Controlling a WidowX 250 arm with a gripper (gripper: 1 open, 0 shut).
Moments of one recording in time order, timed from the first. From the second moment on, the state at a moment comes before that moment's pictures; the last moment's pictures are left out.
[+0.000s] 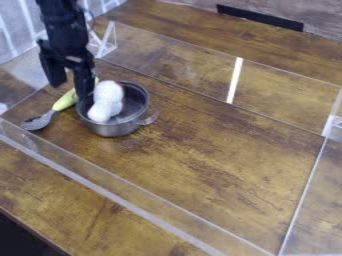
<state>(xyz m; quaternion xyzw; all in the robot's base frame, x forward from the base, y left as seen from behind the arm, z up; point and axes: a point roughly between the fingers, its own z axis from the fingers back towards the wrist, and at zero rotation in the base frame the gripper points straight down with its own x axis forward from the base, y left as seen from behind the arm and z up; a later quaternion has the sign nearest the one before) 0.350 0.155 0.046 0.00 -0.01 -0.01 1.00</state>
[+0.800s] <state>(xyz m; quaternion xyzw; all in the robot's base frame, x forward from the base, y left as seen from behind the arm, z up) 0.355 0.177 0.034 -0.02 0.00 -0.04 1.00</state>
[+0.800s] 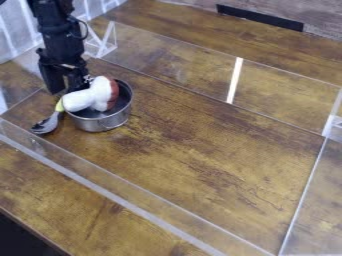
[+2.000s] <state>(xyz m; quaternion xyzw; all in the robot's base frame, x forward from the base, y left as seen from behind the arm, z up) 0.356 0.163 0.053 -0.08 0.00 -0.10 0.99</state>
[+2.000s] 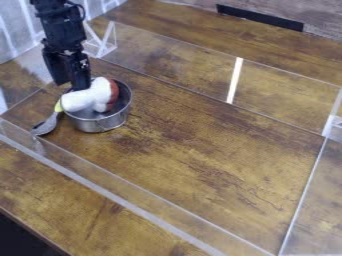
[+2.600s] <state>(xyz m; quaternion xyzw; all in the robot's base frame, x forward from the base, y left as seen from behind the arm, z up) 0.350 0.172 0.029 -0.08 0.04 -0.08 0.99</state>
